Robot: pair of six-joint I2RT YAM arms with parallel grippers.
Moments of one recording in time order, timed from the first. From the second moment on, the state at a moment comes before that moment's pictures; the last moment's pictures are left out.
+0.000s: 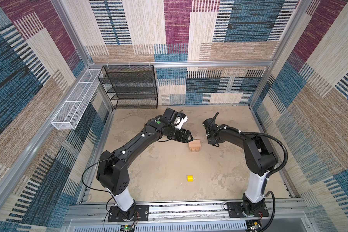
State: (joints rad) left arm -0.60 1.71 1.53 -0.77 0.45 -0.25; right arm 0.40 1.91 1.27 -0.64 0.47 0.30
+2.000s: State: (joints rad) left arm -0.60 1.71 1.52 -0.77 0.45 -0.26; right arm 0.09 1.45 0.74 -0.39 -0.35 0.41
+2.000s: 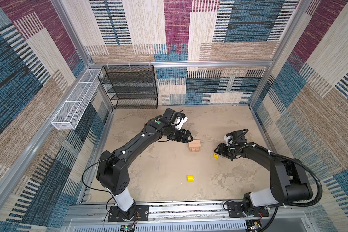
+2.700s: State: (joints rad) left arm -0.65 1.41 1.36 -0.82 0.27 -0.11; right arm 0.39 1.50 0.91 -0.64 0.08 0.70
